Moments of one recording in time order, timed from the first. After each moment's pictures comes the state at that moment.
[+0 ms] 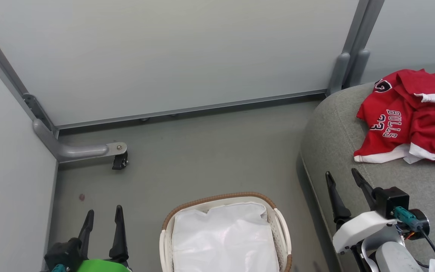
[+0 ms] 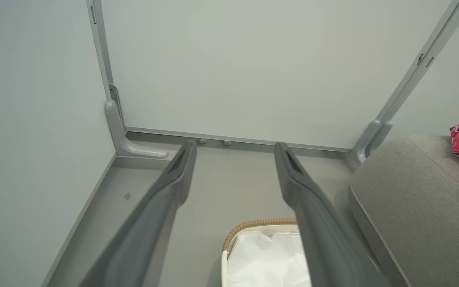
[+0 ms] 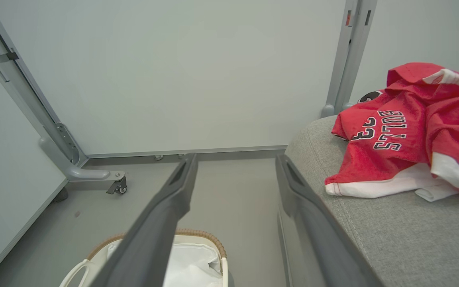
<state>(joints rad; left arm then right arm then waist) 0.04 0.05 -0.04 0.29 -0.30 -0.13 -0.26 -0.17 -0.05 0.03 0.40 0.16 0.13 -0.26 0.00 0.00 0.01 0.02</state>
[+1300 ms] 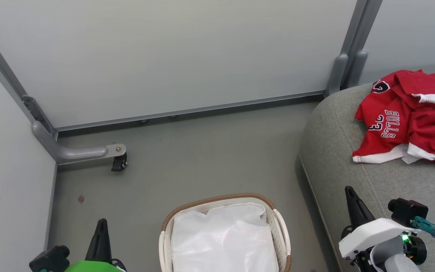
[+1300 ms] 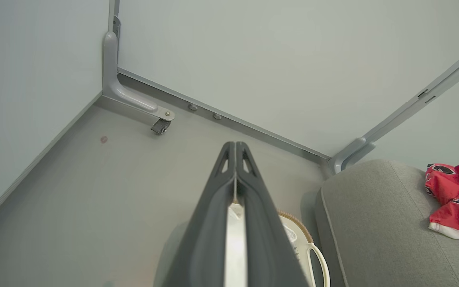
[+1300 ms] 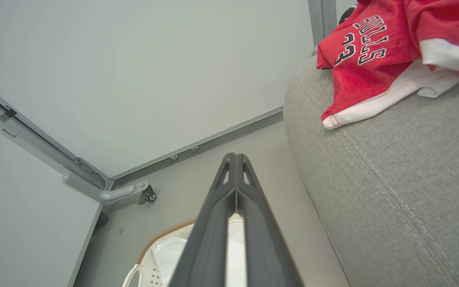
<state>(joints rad) 0.04 0.05 -0.04 0.34 -0.60 -0.13 -0.19 -0.12 -0.04 0.02 0.41 0.48 0.13 -0.18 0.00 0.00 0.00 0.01</state>
